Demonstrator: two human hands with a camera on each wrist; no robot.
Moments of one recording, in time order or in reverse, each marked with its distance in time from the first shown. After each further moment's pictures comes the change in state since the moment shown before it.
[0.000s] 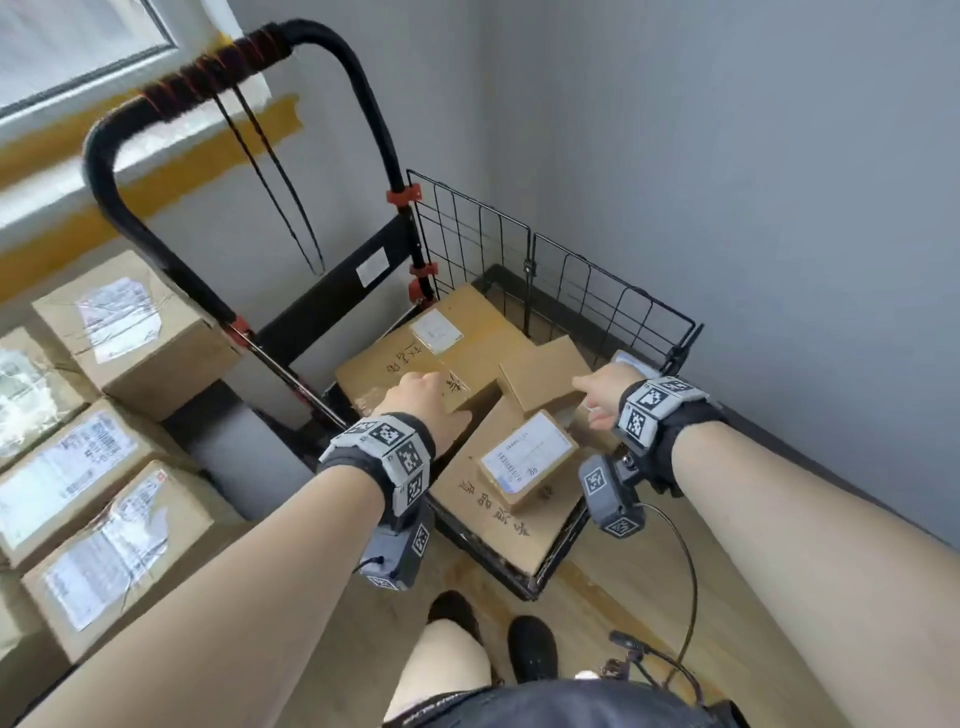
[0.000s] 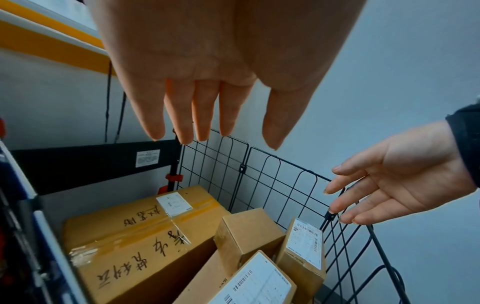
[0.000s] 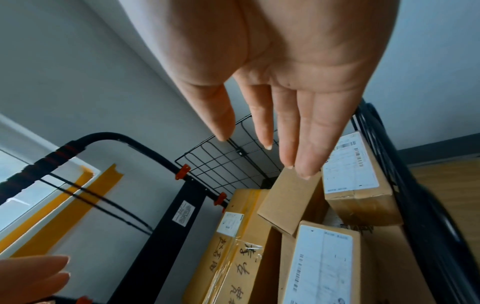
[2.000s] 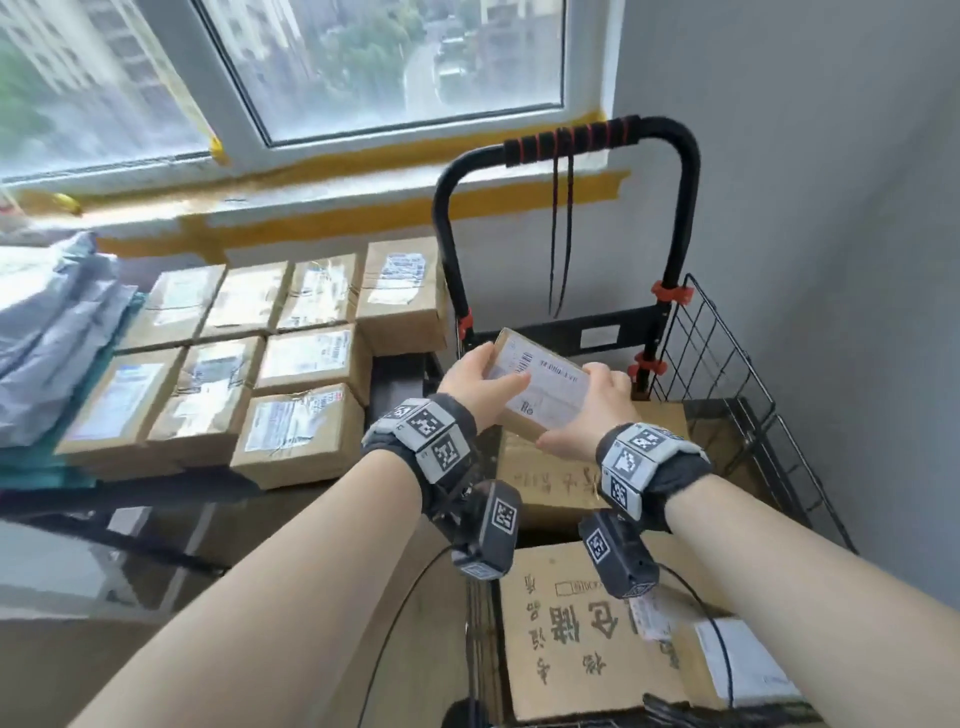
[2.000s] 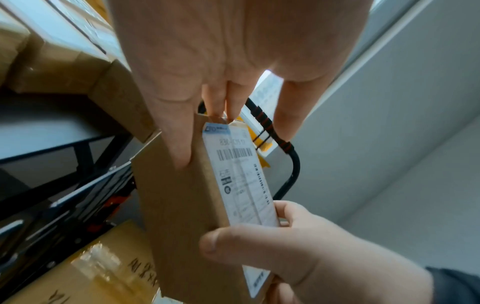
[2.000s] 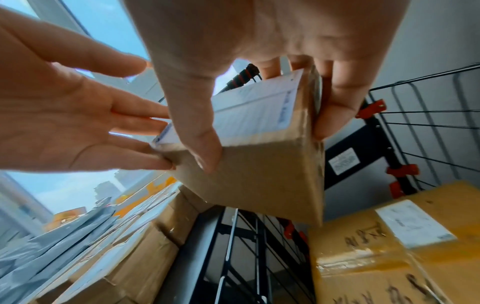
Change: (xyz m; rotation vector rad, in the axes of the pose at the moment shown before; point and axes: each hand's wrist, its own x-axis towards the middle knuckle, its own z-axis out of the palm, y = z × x) left_hand 0.010 -0.001 -0.079 -1.200 0.472 -0.483; right_hand -0.012 -0.170 0.045 -0.630 -0.269 -0.813
